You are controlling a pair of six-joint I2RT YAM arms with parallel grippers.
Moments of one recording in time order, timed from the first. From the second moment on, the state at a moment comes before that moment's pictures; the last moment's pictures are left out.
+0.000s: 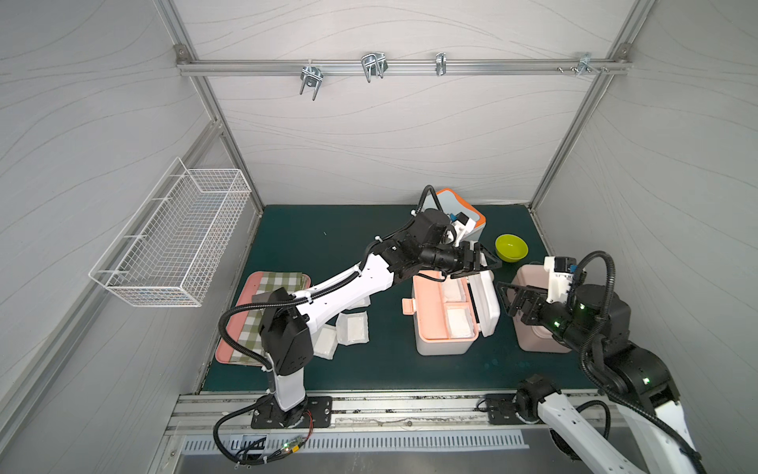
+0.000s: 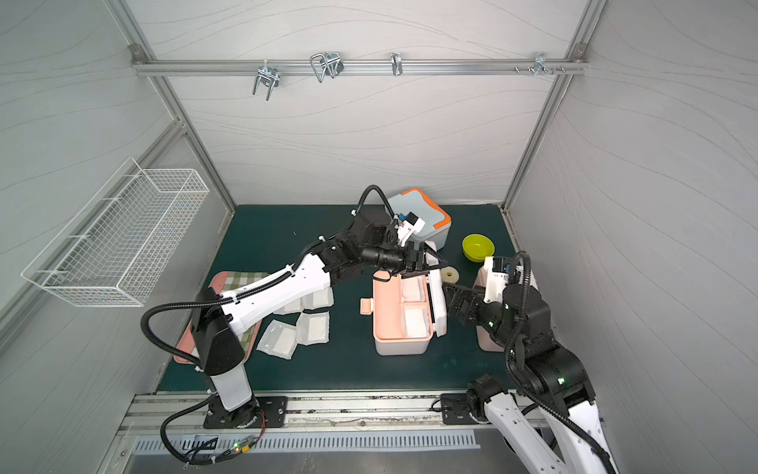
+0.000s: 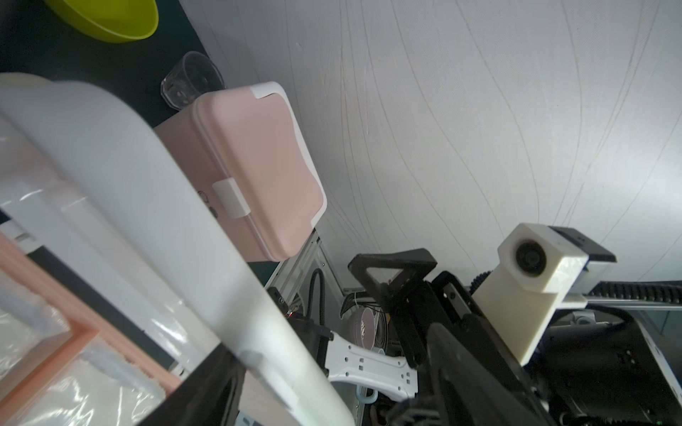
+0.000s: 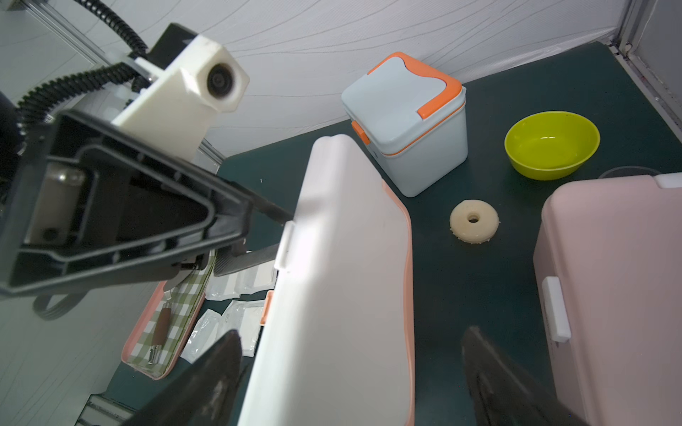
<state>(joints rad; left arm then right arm) -0.91 1.86 1.77 -0.31 0.65 -0.94 0.41 0.53 1.01 -0.92 -0.05 0.45</state>
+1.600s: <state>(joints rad) -0.86 1.72 1.52 -0.75 0.12 -0.63 0.10 0.70 0.83 -0.89 -0.43 0.49</state>
